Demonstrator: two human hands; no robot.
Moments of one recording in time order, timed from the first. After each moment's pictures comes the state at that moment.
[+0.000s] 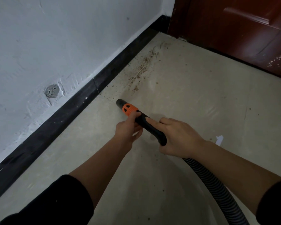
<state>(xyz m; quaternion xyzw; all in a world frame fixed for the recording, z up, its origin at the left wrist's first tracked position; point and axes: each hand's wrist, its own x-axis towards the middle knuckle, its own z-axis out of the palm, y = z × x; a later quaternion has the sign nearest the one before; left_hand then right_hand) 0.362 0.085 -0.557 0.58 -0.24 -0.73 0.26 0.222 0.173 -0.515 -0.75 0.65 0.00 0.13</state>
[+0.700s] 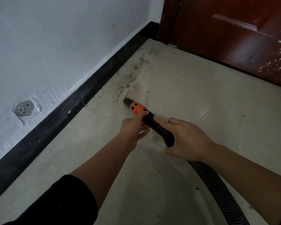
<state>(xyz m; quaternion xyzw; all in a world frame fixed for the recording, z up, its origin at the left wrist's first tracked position) 0.298 0.052 -0.555 0.55 -0.30 -0.75 0.22 0.171 0.158 -0.512 -0.69 0.71 -0.02 0.14</state>
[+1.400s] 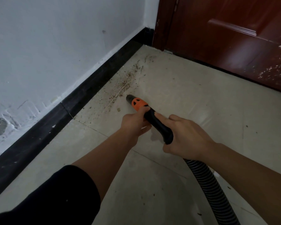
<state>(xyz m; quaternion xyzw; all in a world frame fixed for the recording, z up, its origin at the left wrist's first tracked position) 0.246 0.011 -0.555 0.55 -0.32 -0.74 0.22 0.134 0.119 -0.518 -0.66 0.73 -0.03 0.14</state>
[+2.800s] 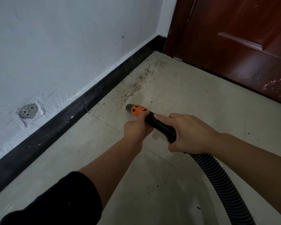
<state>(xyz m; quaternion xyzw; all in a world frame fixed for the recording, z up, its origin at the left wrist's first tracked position) 0.282 0.043 -0.540 0.54 -0.22 -0.75 0.32 0.158 0.116 -0.476 -0.72 0.68 0.04 0.15</state>
